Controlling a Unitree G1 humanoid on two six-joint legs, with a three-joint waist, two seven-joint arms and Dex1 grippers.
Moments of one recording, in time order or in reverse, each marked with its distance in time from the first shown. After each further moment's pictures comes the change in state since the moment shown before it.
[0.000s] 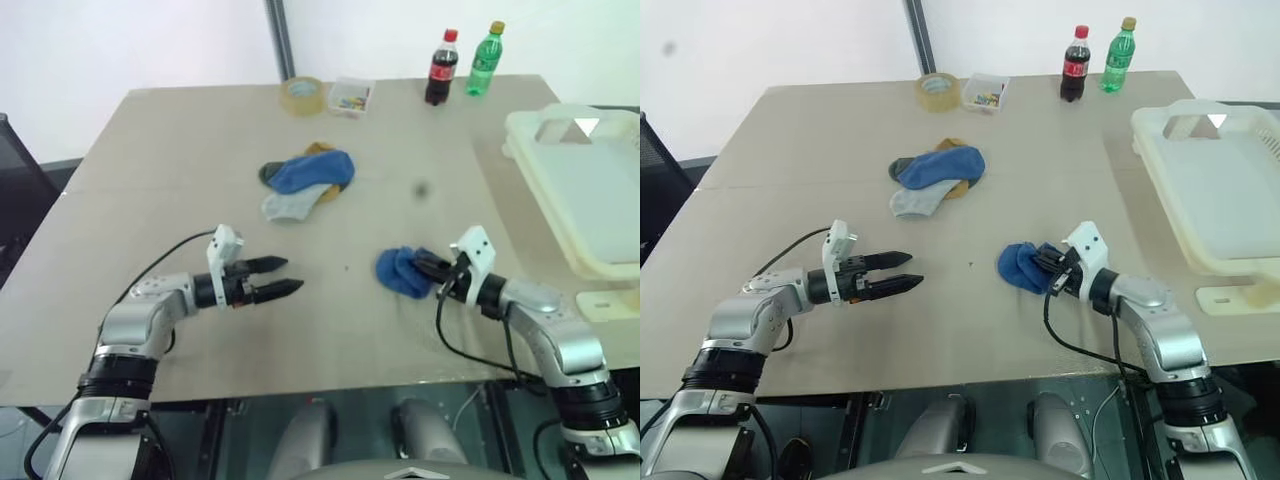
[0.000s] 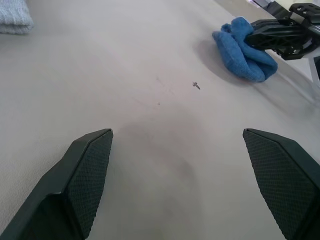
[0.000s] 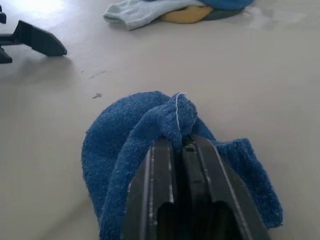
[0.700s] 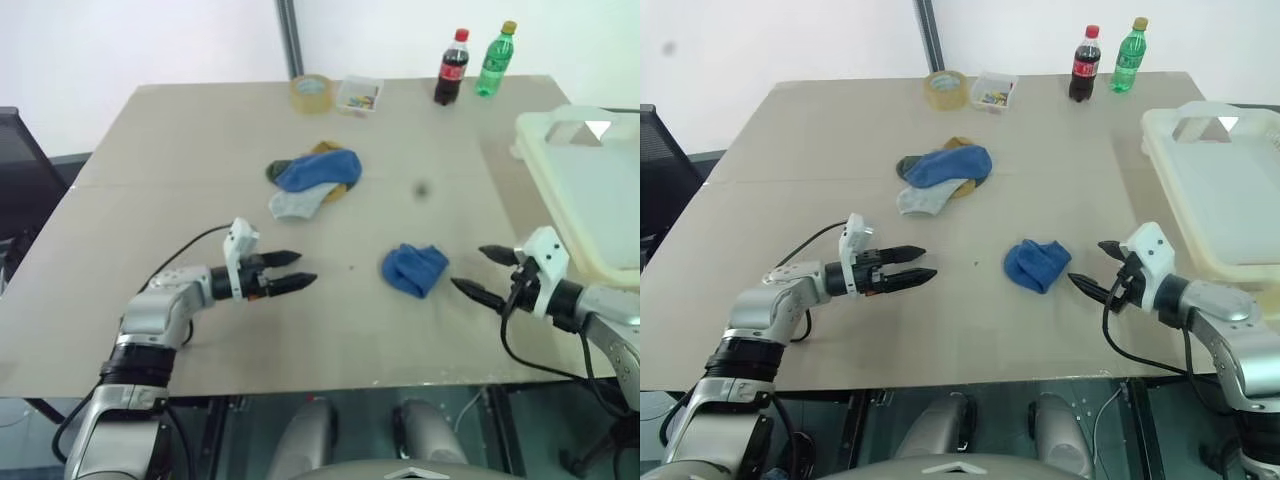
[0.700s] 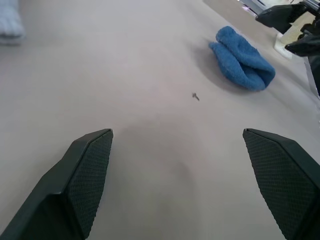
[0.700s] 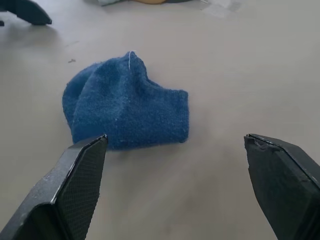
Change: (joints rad) left arm -0.094 -0.086 -0.035 0.034 0.034 0.022 0.000; right arm 0.090 -0.278 -0.138 -0.177 0.078 0.089 0.034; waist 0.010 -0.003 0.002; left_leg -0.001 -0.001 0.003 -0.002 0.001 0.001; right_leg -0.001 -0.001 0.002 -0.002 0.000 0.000
